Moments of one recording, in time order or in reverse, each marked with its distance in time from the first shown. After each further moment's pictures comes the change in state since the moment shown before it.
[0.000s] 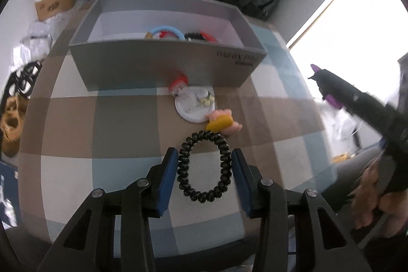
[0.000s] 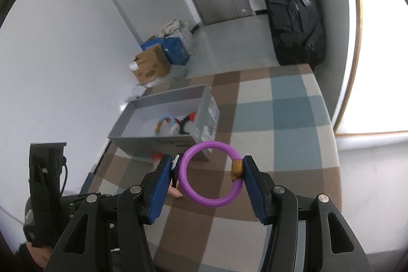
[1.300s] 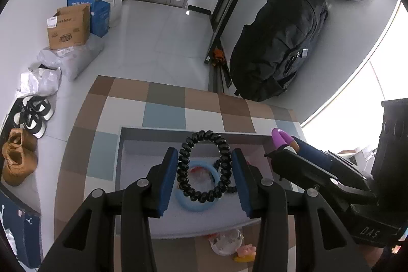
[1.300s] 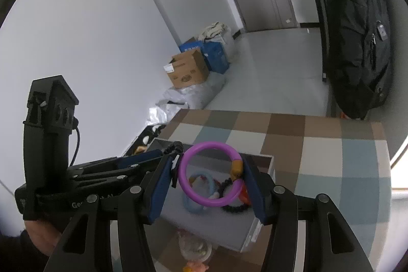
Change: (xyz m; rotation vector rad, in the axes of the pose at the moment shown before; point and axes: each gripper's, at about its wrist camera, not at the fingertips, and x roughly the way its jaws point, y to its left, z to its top) left arm -0.009 0.040 0.102 -0.051 -0.246 0.024; right arm 0.089 0.034 0.076 -0.141 -0.015 0.188
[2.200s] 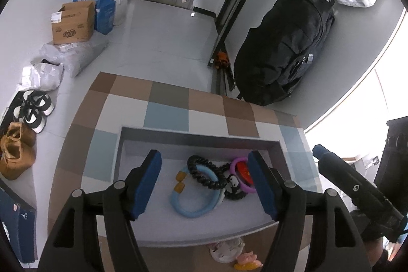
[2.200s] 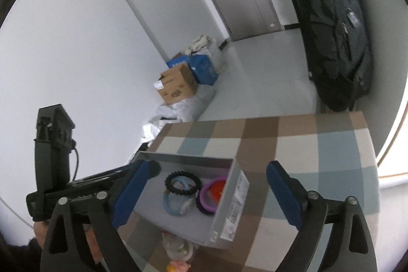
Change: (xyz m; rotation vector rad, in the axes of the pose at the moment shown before) left arm 0.003 0.003 -0.004 -0.030 -0.020 0.021; right arm -0.027 -0.034 -0.008 0.110 -0.071 -0.029
